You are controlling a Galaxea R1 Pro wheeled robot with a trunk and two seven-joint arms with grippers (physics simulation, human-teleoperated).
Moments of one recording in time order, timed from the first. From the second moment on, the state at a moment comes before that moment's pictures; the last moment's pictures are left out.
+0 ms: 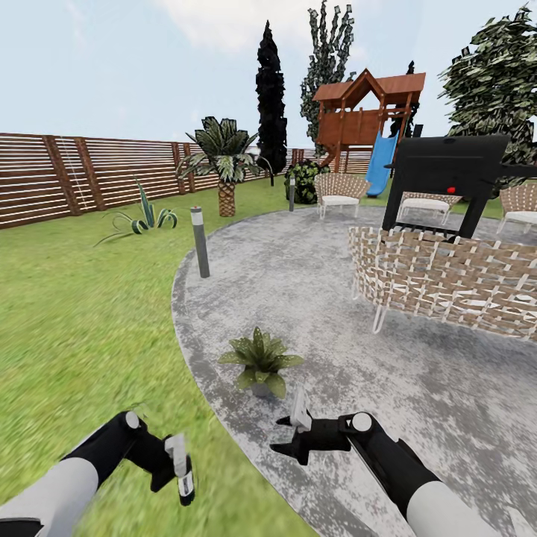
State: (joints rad) left arm -0.71 0.16 -0.03 -0.40 -0.84 -0.03 -1.14; right arm -0.58 -0.06 0.39 -0.75 0.18 -0.10 0.93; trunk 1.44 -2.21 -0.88
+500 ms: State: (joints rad) left arm -0.58 0.18 0.02 -0.10 -0.35 -0.14 -0.60; right arm -0.58 -0.06 0.26 -0.23 0.17 -0.37 0.43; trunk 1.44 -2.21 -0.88
